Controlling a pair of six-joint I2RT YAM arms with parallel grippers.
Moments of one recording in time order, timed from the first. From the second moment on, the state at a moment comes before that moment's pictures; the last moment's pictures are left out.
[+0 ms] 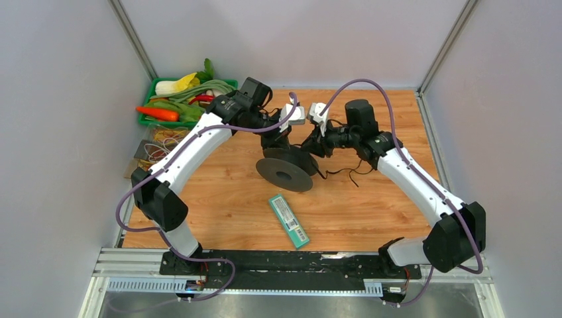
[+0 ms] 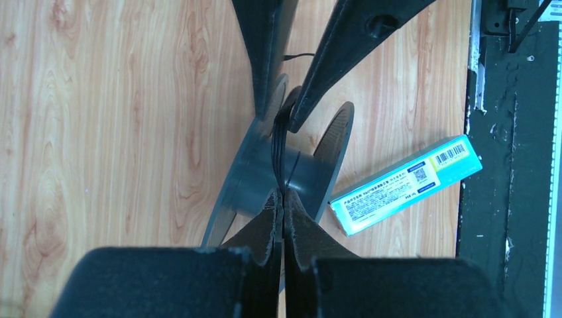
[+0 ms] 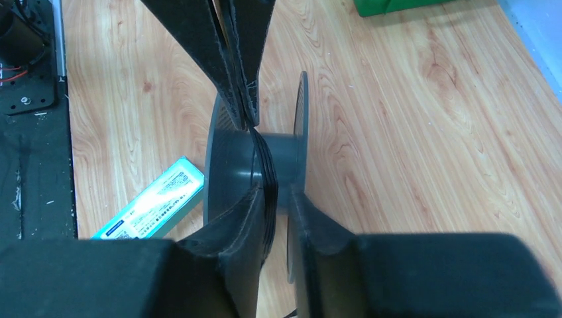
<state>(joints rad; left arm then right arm) -0.61 1.69 1.76 -0.99 0.68 0.68 0.46 1.36 1.19 -0.35 -0.76 -0.41</state>
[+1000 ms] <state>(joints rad) -0.47 1.62 1.55 -0.72 0.70 0.81 0.47 1.56 1.29 -0.63 -0.62 -0.27</state>
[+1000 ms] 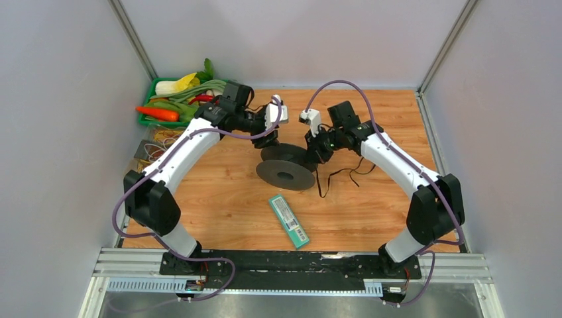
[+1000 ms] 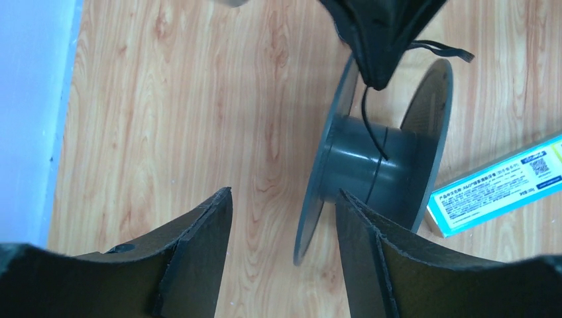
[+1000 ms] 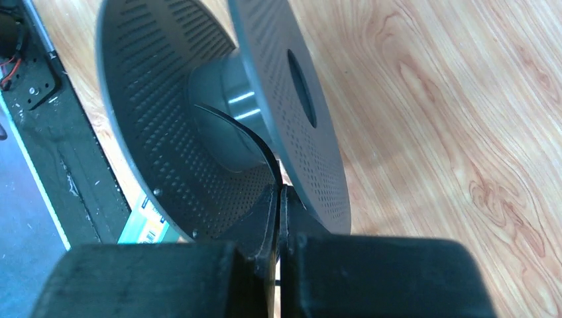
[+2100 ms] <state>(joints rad) -0.50 1.68 1.38 -0.57 0.78 0.78 0.59 1.59 1.32 -0.50 -0.38 0.01</state>
